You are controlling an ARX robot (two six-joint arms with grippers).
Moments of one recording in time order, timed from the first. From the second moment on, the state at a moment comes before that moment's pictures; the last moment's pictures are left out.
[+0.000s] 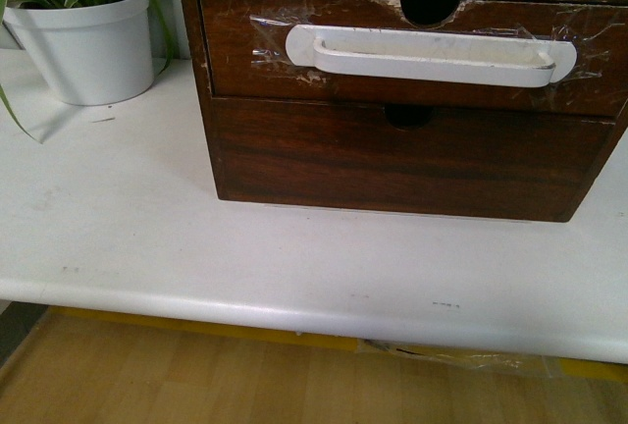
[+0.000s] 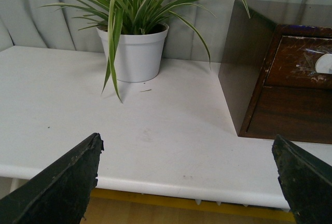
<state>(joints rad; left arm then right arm) 0.00 0.00 0.01 0.00 0.00 0.00 0.00 0.00 0.01 0.00 0.00 -0.01</state>
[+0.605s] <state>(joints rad) 0.00 0.00 0.01 0.00 0.00 0.00 0.00 0.00 0.01 0.00 0.00 -0.01</state>
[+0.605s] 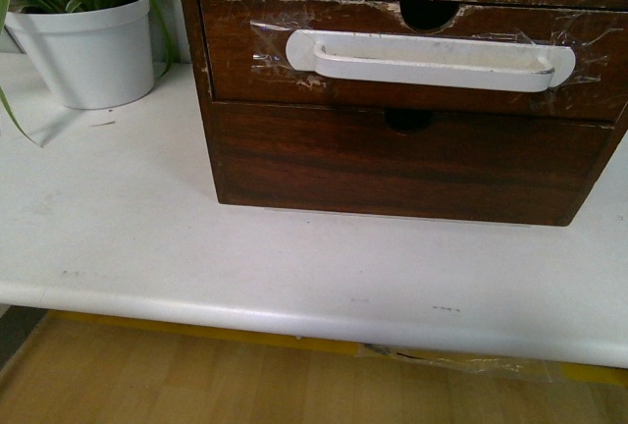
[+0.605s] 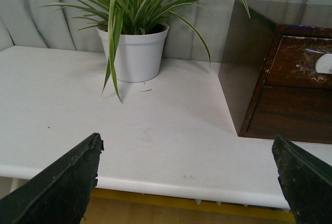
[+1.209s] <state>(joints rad) 0.00 0.00 0.01 0.00 0.00 0.00 0.00 0.00 0.01 0.00 0.00 -0.01</state>
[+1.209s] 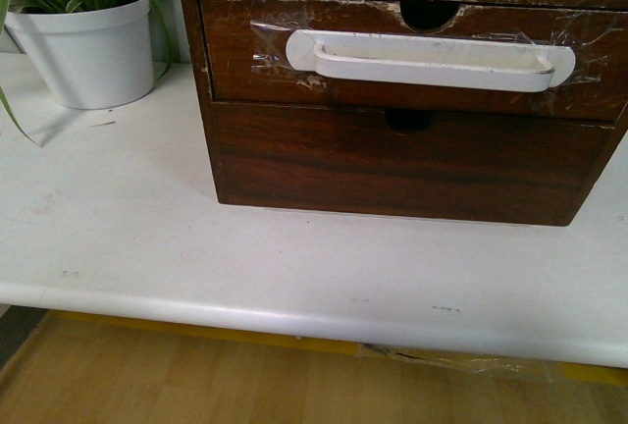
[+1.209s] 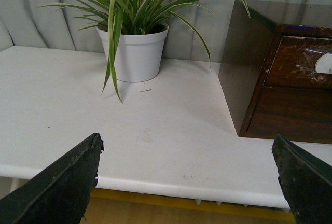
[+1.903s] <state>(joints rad) -0.21 0.26 0.04 0.04 -0.85 -0.05 -0.14 0.12 0.03 0.01 -0.54 0.00</state>
